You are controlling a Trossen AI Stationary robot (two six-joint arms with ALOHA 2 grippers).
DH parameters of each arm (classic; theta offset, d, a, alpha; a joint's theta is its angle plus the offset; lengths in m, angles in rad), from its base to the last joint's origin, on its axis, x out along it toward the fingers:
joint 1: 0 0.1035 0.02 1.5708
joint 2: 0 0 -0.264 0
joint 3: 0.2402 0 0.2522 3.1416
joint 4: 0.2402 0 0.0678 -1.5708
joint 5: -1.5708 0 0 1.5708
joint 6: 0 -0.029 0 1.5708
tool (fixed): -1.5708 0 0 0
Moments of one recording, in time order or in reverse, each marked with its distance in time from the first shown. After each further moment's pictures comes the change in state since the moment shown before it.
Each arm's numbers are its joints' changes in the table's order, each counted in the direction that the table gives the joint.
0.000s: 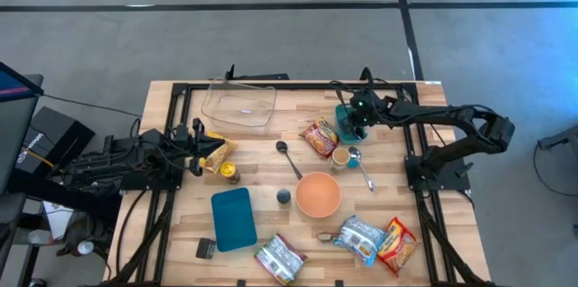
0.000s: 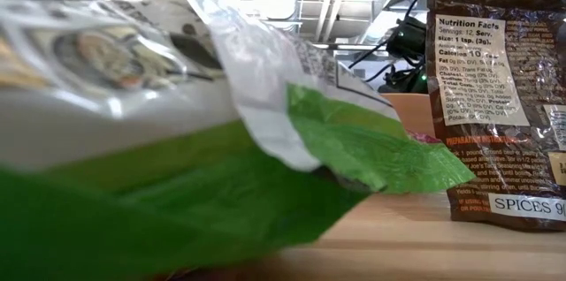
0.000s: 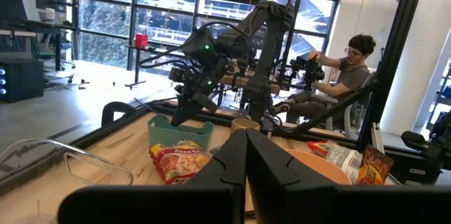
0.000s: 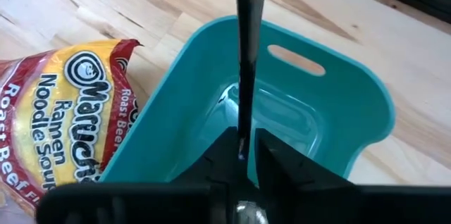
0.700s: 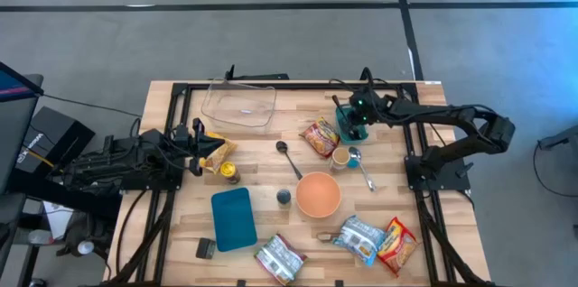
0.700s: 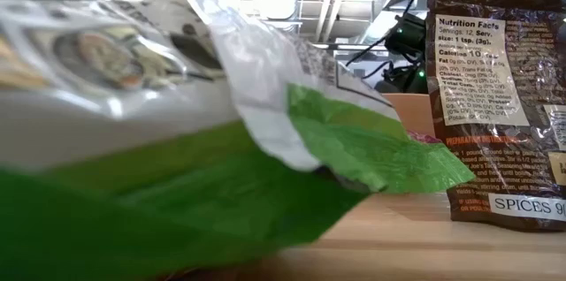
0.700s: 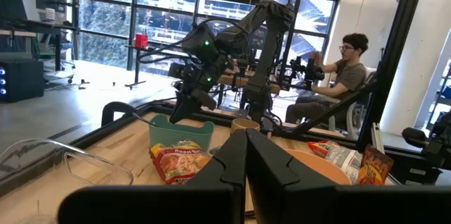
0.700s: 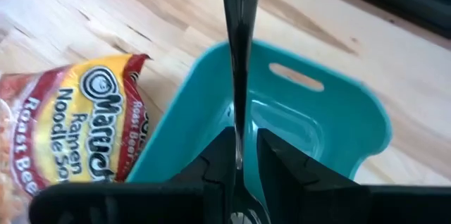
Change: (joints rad) left arm 0.000 0.000 0.000 0.000 0.000 0.000; right arm 0.000 0.005 0.031 0.020 0.000 0.000
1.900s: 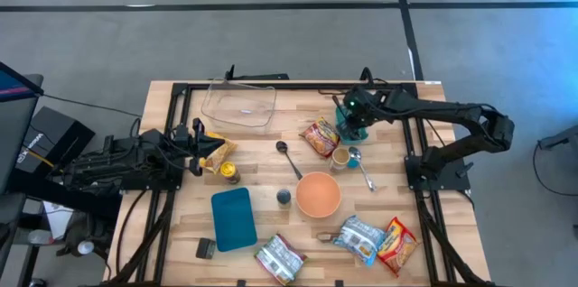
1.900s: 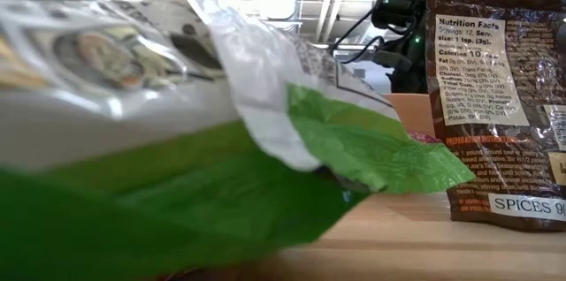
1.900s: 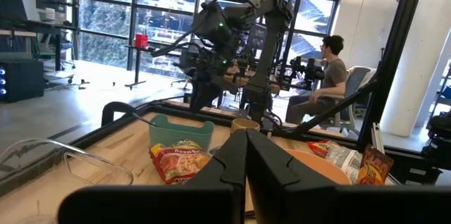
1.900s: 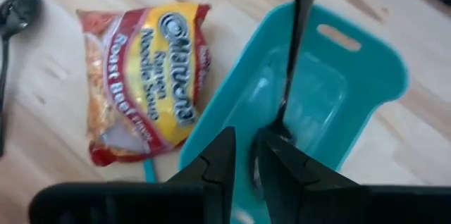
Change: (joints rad) left arm 0.000 0.000 0.000 0.000 0.000 0.000; right arm 0.155 -0.001 0.257 0.461 0.005 -0.061
